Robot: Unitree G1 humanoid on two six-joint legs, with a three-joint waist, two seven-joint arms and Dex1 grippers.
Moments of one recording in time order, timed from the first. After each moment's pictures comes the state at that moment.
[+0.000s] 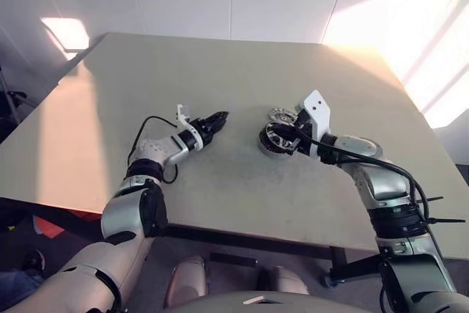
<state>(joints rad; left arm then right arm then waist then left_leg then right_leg) -0.88 0.11 0.54 1.01 -0.66 0.82 -0.64 -0.41 -0.47 0.07 0.01 0.21 0.52 0.74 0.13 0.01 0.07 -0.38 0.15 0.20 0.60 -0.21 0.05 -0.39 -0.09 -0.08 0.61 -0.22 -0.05</state>
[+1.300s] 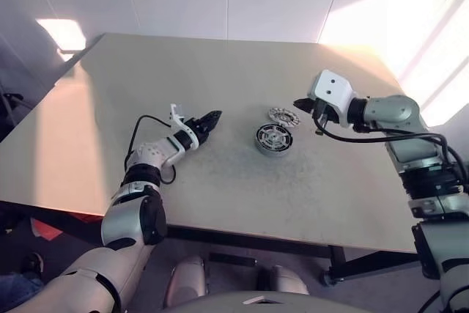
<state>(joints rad) -0.83 0.10 0.51 0.93 -0.67 0.75 -0.60 -0.75 -0.77 0.21 0.32 -0.02 -0.03 1.08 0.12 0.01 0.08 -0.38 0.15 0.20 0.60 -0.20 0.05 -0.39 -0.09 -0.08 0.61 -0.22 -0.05</state>
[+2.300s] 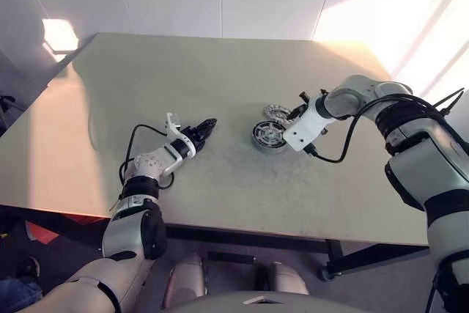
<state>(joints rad) -0.73 0.08 0.51 0.82 -0.68 0.75 -0.55 -1.25 -0.64 0.74 1.17 -0.81 -0.92 0.73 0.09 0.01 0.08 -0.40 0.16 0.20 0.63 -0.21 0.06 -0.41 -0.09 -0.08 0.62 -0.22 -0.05</state>
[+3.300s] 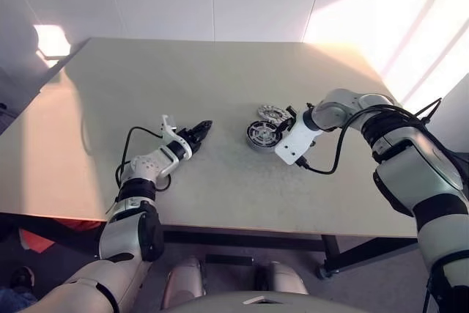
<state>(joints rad) -0.70 0.10 0.51 0.81 -0.68 0.74 -0.54 -1.20 -0.58 0.74 1.17 -0.83 -0.95 0.70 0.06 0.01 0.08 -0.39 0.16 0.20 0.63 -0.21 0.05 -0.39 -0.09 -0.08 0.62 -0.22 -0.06</state>
